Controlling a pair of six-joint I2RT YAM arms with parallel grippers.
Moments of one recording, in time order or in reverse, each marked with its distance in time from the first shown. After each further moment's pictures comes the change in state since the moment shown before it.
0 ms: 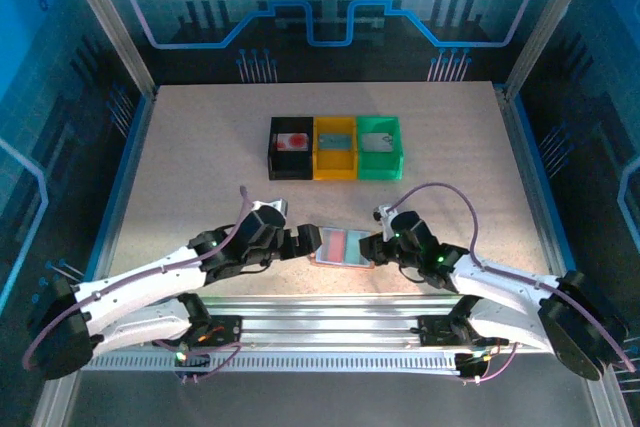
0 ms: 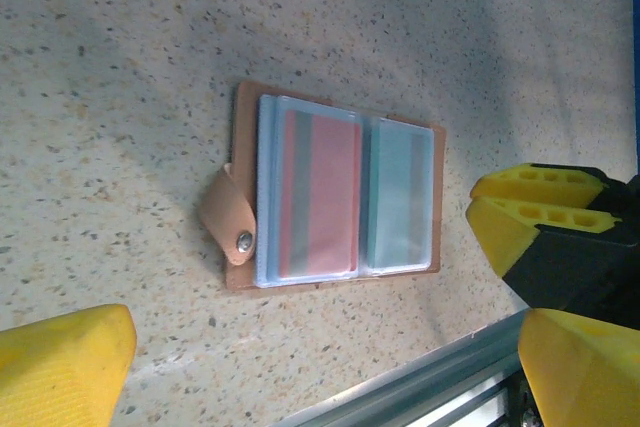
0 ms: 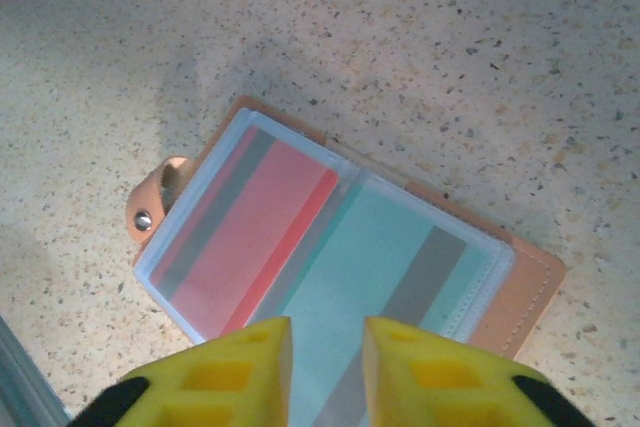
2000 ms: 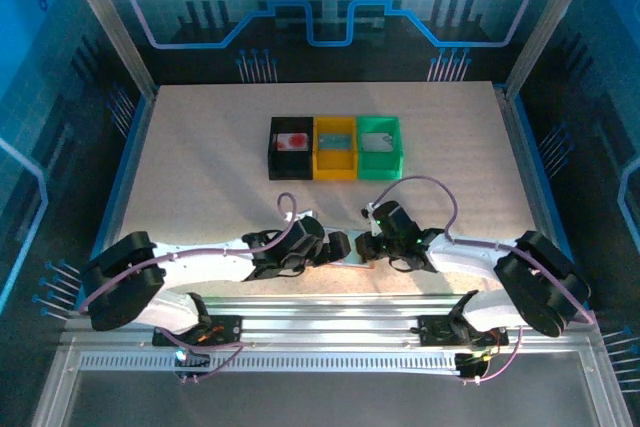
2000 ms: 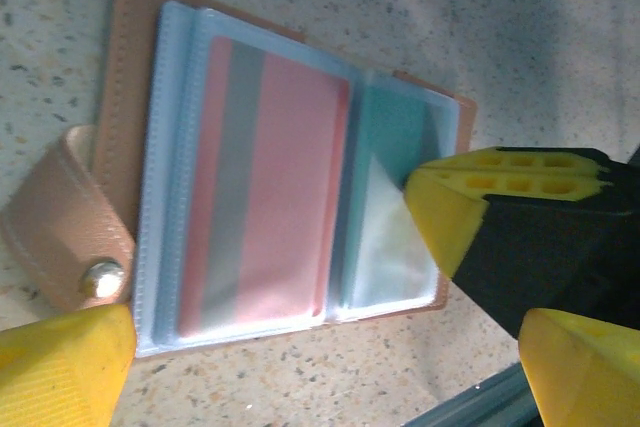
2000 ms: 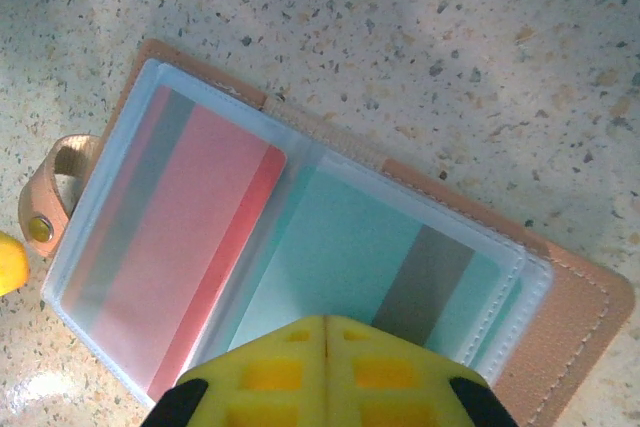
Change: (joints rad) left arm -0.129 0.381 0.026 0.309 -0.040 -0.171; right arm -0.022 0.292 0.138 -0.045 -0.056 0.031
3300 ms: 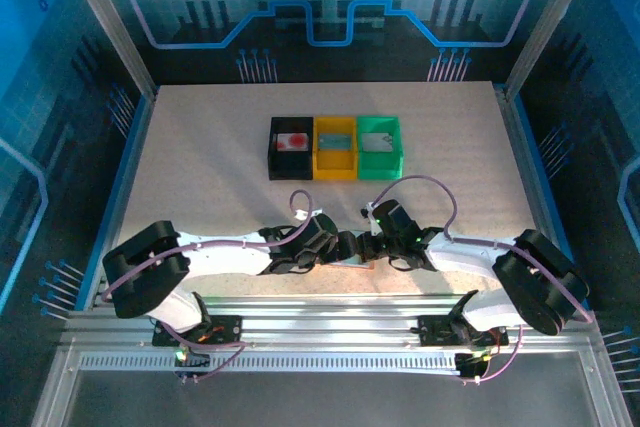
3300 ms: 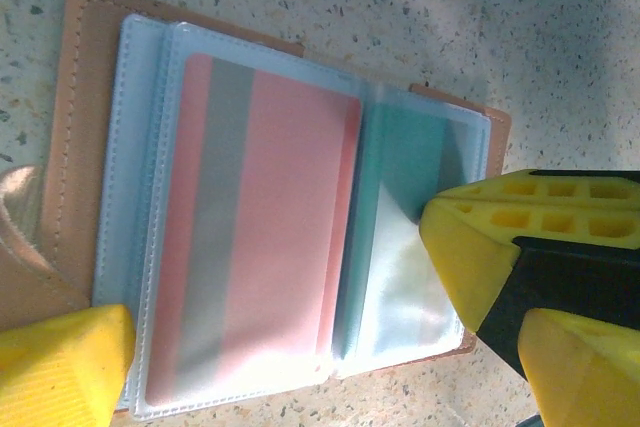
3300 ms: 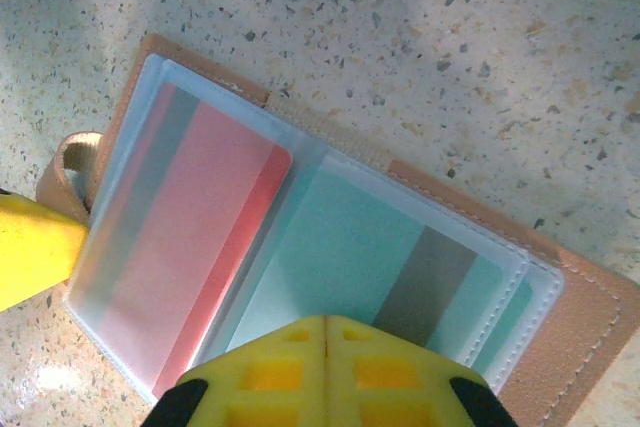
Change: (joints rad) left arm -0.003 0.135 0.091 -0.034 -0.018 0.031; right arm -0.007 0.008 0.007 -0.007 -0.022 0.004
